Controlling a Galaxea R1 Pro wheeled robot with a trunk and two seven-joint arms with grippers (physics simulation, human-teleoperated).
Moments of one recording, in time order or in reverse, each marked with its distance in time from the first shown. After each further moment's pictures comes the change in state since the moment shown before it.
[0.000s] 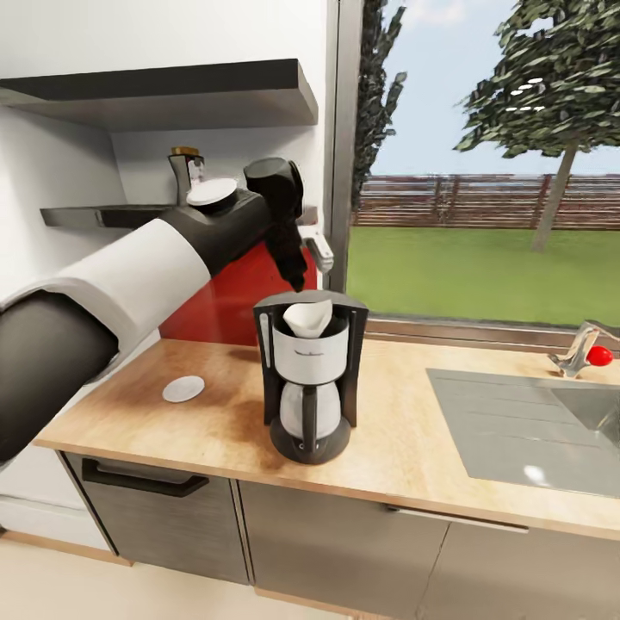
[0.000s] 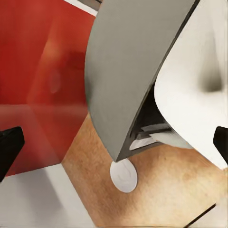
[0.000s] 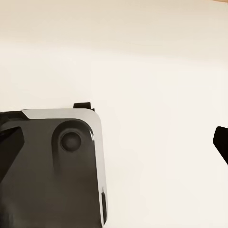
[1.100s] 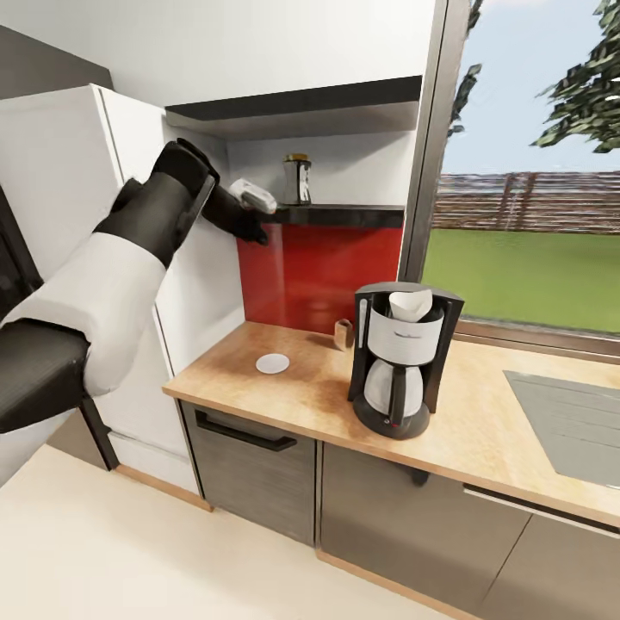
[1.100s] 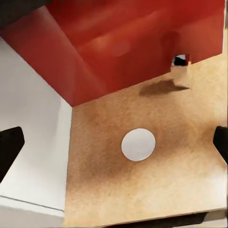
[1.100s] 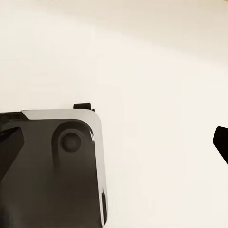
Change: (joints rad) left arm 0.102 0.082 0.718 -0.013 -0.002 -0.005 0.454; right arm 0.000 0.000 -0.002 -0.001 -0.001 0.000 0.000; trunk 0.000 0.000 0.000
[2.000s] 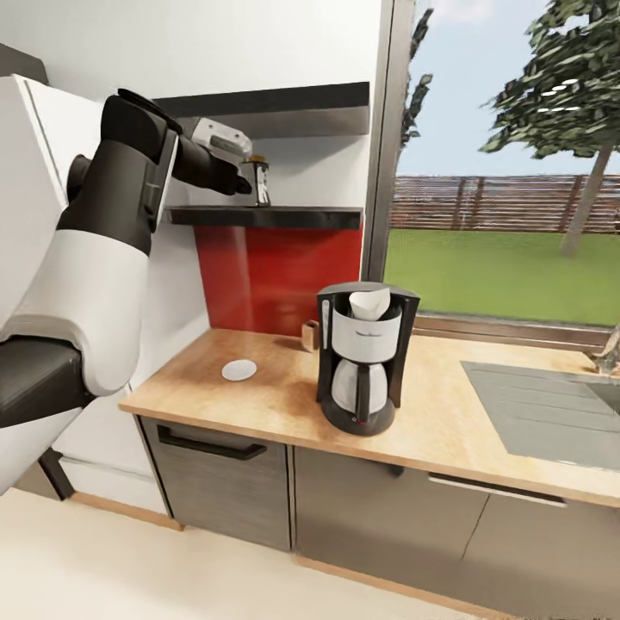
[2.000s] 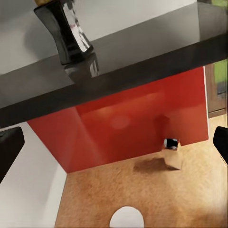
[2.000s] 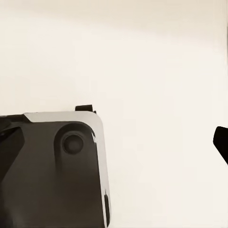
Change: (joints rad) left arm 0.019 -0.002 0.184 -0.243 0.006 0.003 0.145; right arm 0.000 0.002 -0.009 0.001 -0.005 -0.002 0.006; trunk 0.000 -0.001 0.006
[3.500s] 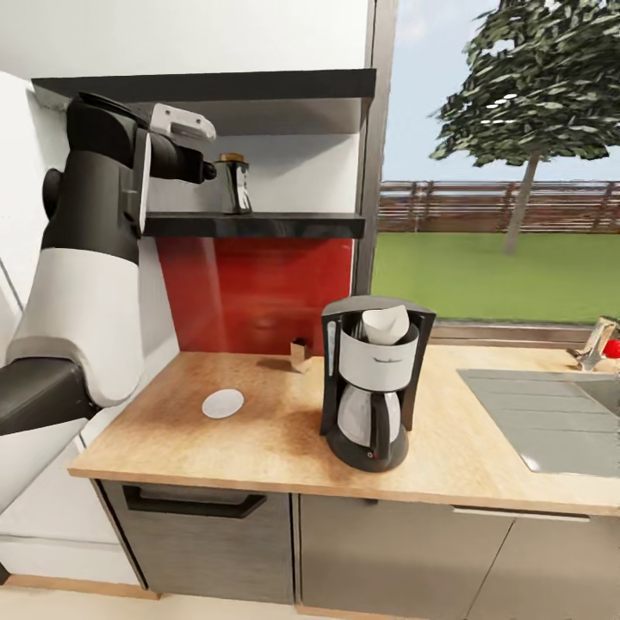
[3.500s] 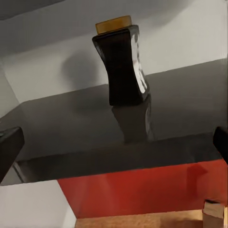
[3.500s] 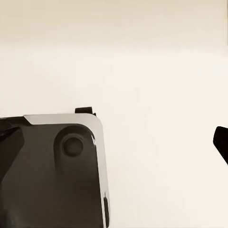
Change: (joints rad) left arm 0.059 0.005 0.114 -0.135 -0.001 -0.007 0.213; right arm 0.000 0.000 0.004 0.004 0.003 0.000 -0.003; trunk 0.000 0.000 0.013
